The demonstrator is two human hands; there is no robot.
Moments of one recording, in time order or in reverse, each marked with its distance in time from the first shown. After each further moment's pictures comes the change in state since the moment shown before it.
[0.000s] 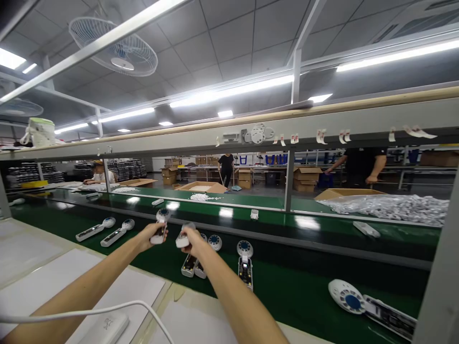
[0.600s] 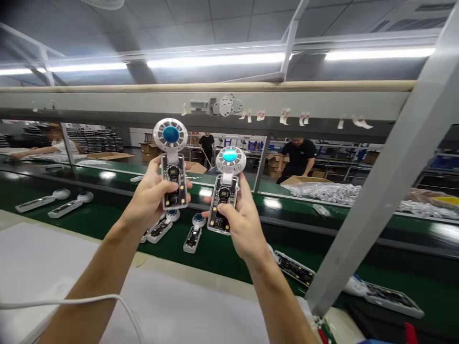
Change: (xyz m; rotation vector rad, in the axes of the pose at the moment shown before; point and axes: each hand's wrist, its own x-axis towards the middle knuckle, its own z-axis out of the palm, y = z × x) left_hand -0.189 0.066 0.160 -0.382 -0.571 0.699; right_hand -0.241 -0.049 -0.125 -0.057 0.185 -0.908
